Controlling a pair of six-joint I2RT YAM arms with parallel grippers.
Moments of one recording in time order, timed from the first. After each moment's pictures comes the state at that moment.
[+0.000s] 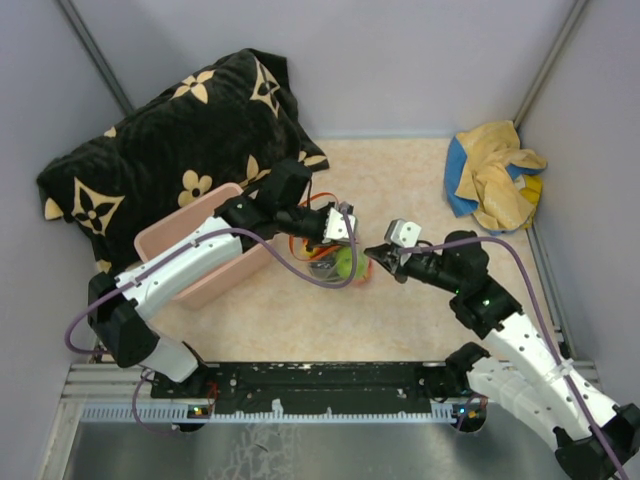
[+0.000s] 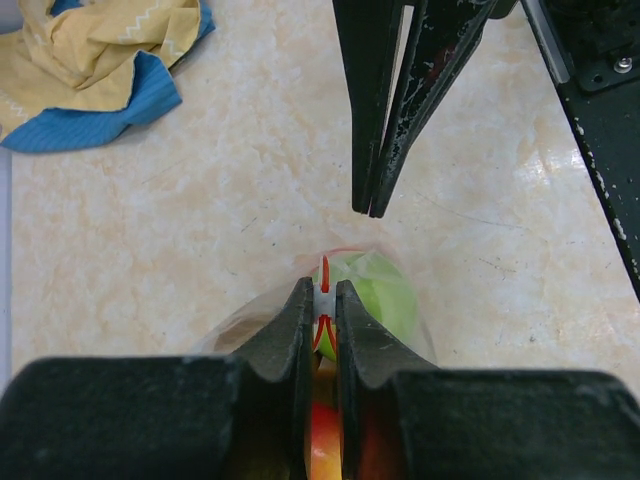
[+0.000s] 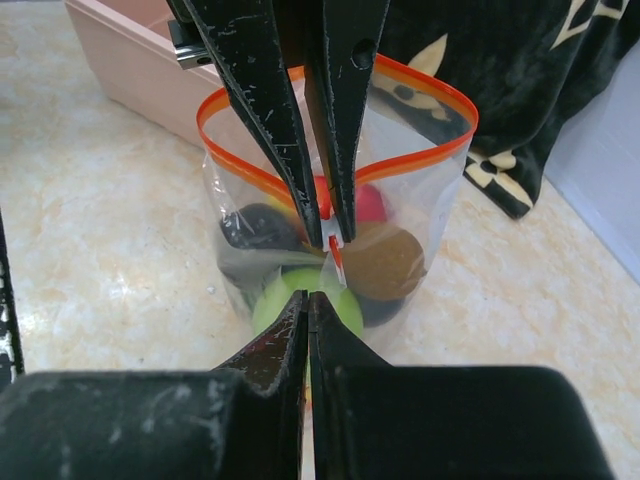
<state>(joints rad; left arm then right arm) -0.81 1.52 1.42 -0.52 0.69 0.82 0.56 0.68 0.64 -0.11 -0.49 -0.33</state>
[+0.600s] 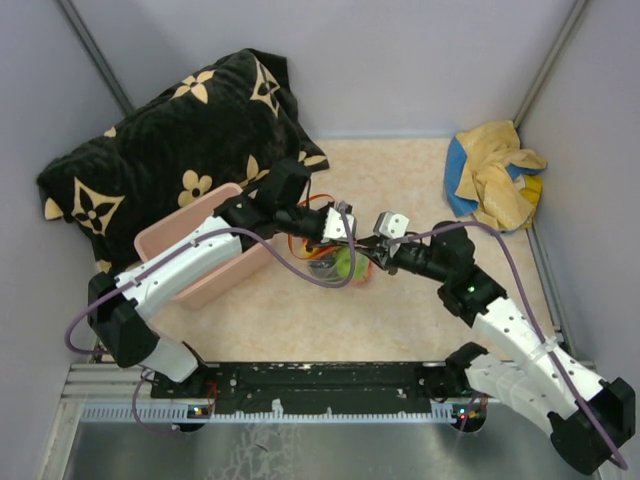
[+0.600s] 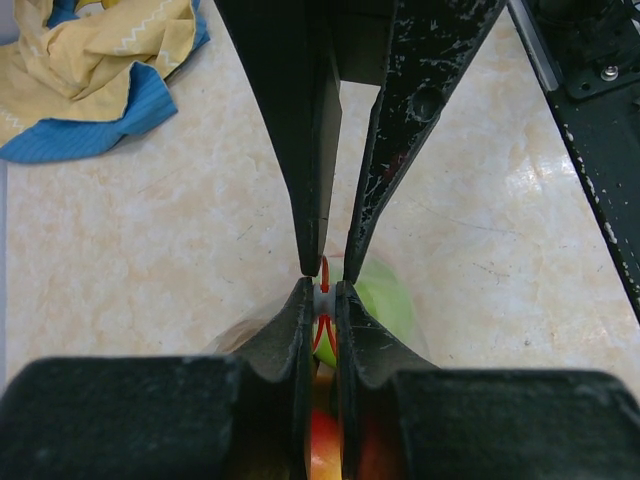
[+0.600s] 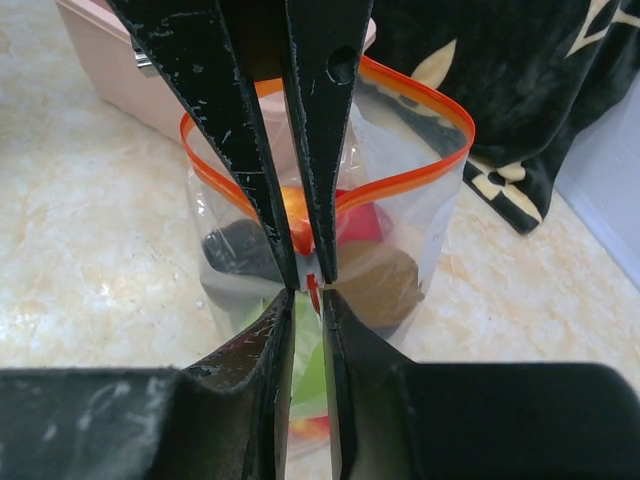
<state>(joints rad) -0.81 1.52 1.42 -0.52 0.72 0.82 0.56 0.81 0.65 0.01 -0.52 -0.34</state>
